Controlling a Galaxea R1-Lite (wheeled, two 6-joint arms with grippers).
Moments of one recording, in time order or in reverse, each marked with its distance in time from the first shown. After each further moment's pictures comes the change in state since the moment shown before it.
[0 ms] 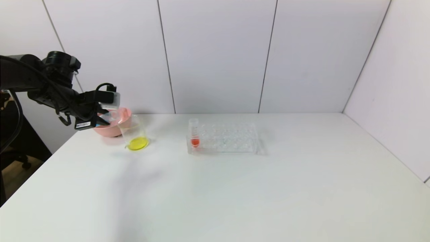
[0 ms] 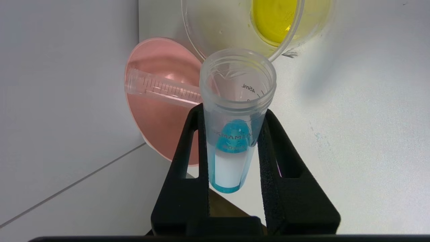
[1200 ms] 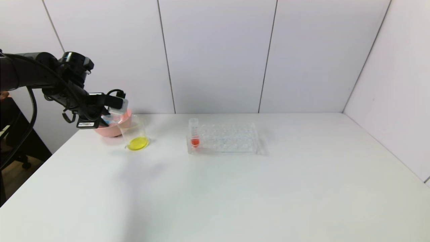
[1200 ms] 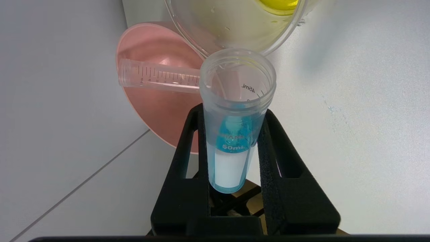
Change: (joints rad) left arm -0.051 0.073 -0.135 0.107 0.181 0.082; right arm 0.000 0.000 0.000 0.000 0.000 0.000
